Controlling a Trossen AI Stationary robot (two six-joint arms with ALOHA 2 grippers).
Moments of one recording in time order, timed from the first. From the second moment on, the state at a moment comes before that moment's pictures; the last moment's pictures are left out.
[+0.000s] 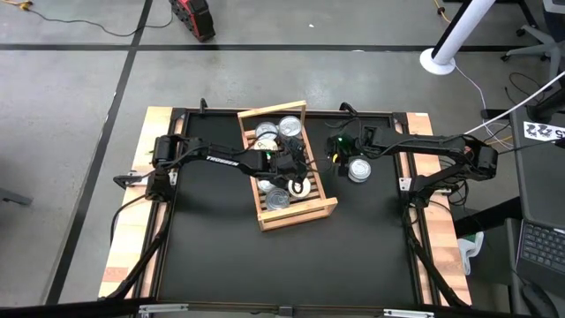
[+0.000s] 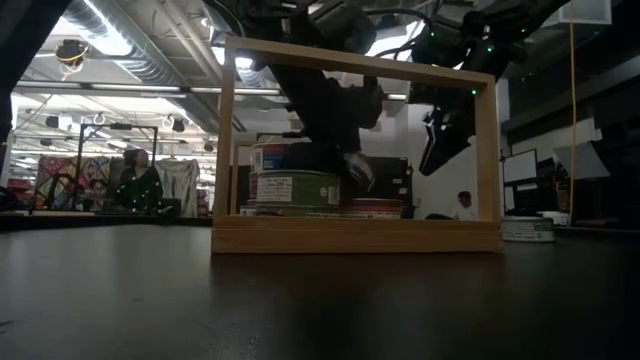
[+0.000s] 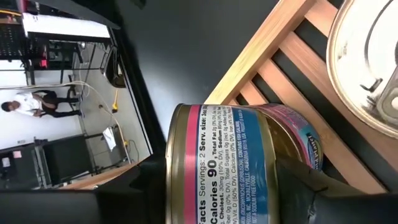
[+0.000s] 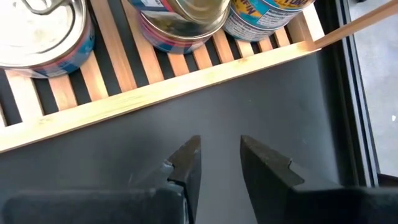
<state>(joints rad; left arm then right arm) 0.08 2.00 1.40 -0.29 -0.58 0.89 -0.37 1.39 0.92 -0.52 0.10 -0.37</state>
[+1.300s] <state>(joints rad) 0.04 1.98 1.39 -0.28 -0.57 0.71 -0.37 1.39 0.92 -0.53 -0.02 -0.37</state>
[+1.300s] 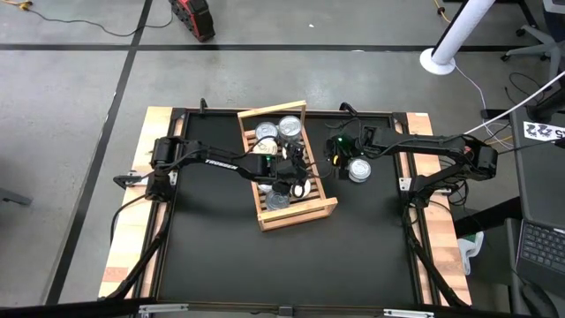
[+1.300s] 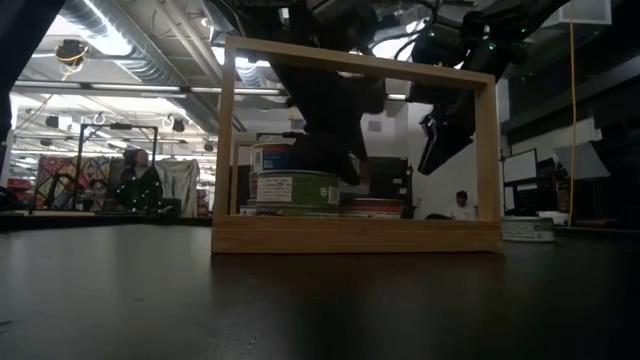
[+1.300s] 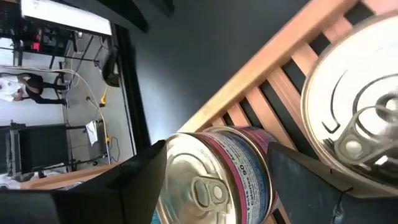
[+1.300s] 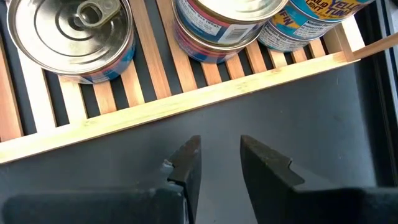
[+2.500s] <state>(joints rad) -0.16 1.77 1.39 -0.28 -0.85 0.70 -0.37 1.34 1.19 -1.08 0.12 -0.37</state>
